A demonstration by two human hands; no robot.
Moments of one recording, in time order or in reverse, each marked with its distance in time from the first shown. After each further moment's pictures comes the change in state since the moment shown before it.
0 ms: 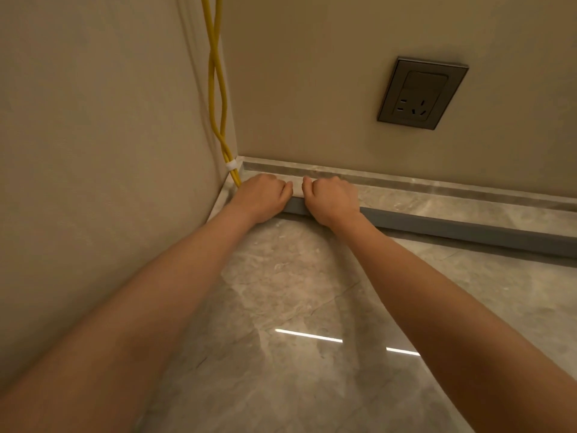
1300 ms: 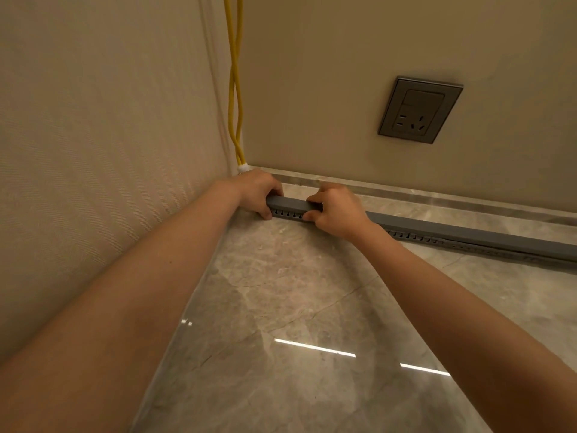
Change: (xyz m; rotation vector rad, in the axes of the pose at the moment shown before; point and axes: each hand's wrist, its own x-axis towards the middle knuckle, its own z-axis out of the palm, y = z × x) left_hand 0.013 -0.026 -0.040 0.010 -0.430 0.070; right_hand -0.014 0.008 -0.023 0.077 -0.145 -0.182
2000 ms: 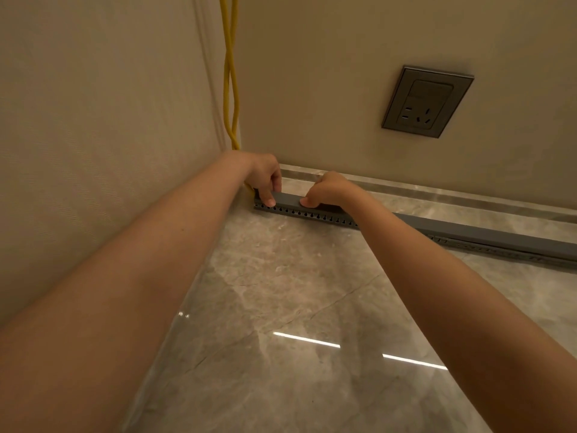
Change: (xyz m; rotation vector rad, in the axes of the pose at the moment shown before) left_hand 0.028 0.004 -0.022 -0.084 -0.224 -0.152; right_hand 0.041 -0.006 -0.012 0.366 -0.334 0.454
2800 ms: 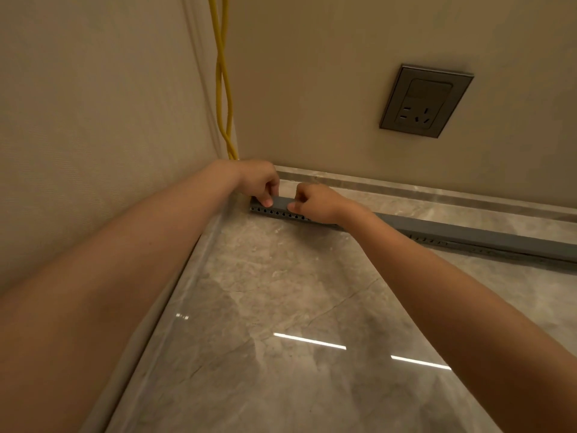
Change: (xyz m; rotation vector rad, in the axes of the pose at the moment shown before) left_hand -0.007 0.000 0.005 0.093 0.051 0.113; right_hand -0.006 0.004 0.013 -0.158 -0.055 -0.275
